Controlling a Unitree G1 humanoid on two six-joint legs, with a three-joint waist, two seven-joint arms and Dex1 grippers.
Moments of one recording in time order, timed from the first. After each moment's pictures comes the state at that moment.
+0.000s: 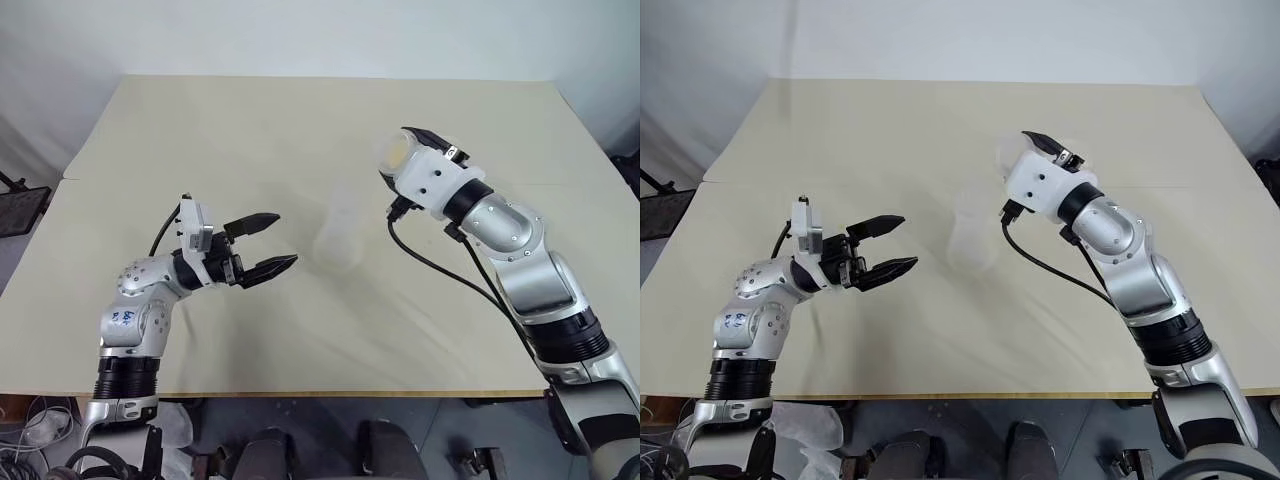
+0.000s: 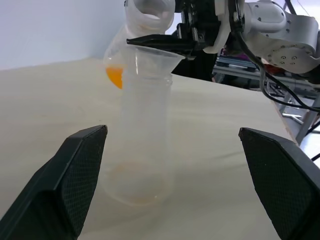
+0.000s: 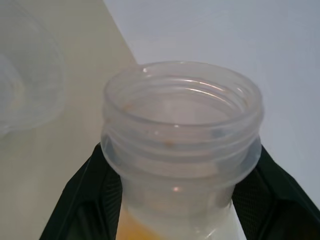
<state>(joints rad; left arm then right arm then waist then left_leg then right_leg) -0.45 0.44 0.15 0.05 -0.53 0.24 -1.06 -0.73 -0.63 0.24 -0.09 -0.22 0.11 0.39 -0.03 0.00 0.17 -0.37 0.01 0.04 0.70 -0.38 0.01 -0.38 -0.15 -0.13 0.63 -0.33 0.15</state>
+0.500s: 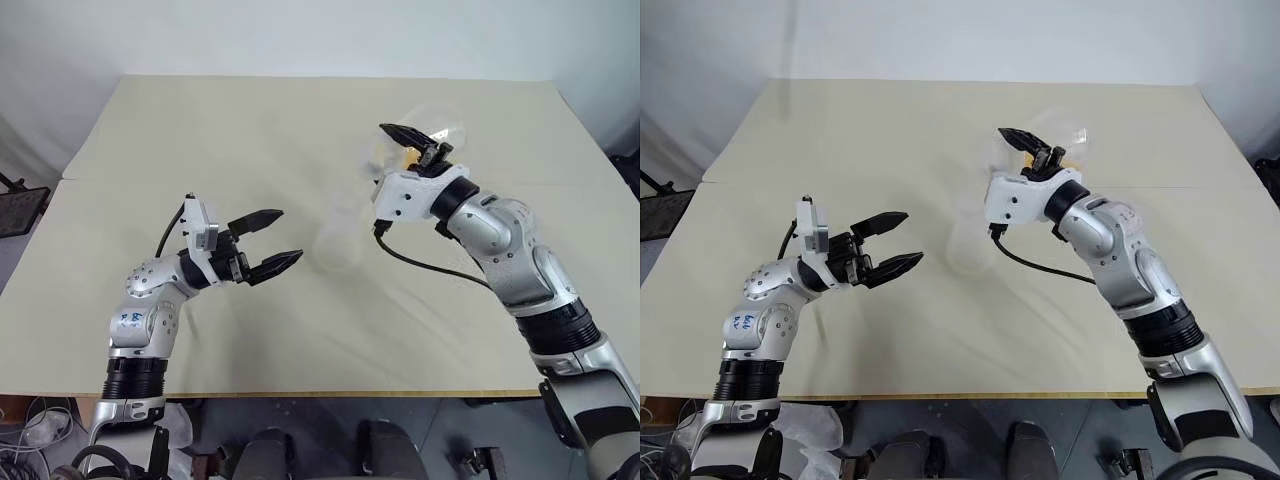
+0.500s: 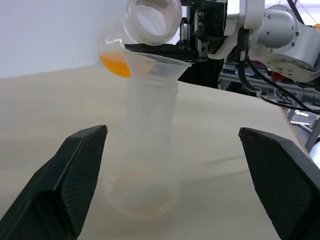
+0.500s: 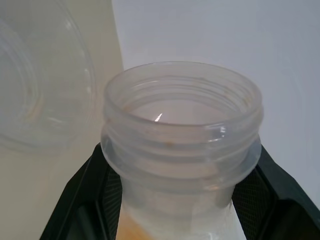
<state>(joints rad) -0.45 0.41 0.13 0.05 -0.53 0.22 -1.03 -0.76 -0.63 0.28 -0.03 -0.49 -0.11 0.37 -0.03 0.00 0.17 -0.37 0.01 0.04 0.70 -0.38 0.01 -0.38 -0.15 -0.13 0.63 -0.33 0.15</state>
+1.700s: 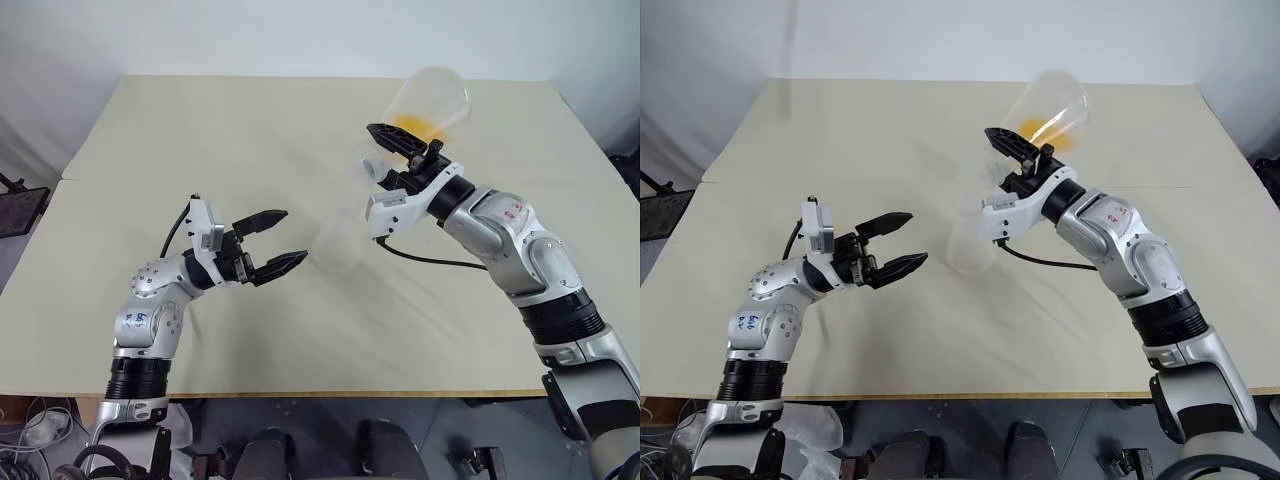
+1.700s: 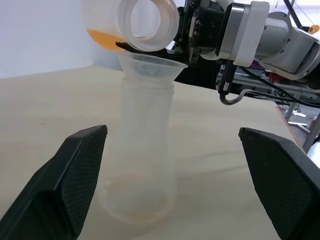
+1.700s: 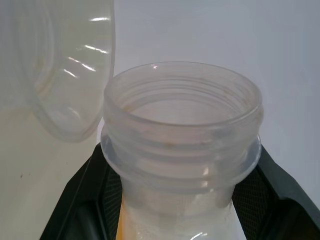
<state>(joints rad) -0.45 0.40 0.12 0.04 -0.53 0.22 -1.02 -0.80 -0.64 0.27 0.07 -0.78 -0.34 0.24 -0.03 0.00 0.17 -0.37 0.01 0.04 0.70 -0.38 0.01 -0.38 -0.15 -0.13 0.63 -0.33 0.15</state>
